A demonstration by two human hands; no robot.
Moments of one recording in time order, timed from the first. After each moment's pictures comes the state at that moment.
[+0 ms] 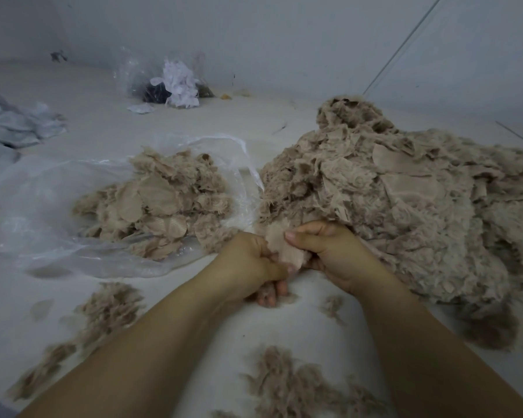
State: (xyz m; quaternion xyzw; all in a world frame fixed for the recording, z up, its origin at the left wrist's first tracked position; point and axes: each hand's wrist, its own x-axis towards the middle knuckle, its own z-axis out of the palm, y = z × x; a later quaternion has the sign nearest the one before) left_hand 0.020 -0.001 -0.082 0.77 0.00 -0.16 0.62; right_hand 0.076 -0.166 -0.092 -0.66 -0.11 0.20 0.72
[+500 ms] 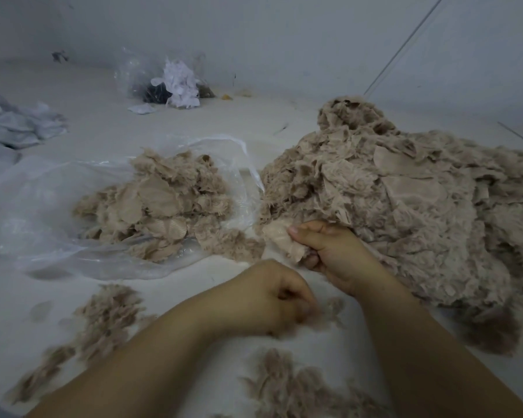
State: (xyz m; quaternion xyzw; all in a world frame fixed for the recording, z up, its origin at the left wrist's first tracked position) left_hand 0.000 -0.007 -0.080 0.85 -0.23 -0.19 0.45; right_hand 0.083 -0.165 -0.094 -0.66 -0.06 0.19 0.73
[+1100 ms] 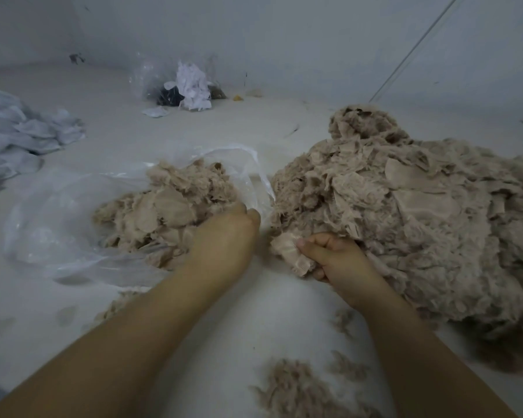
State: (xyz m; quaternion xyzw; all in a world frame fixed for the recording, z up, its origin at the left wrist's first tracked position) left_hand 0.047 0.031 -0.055 0.99 -0.05 0.12 -0.02; right_hand 0.077 -0.159 -0.093 -0.69 -0.07 0.15 0.70
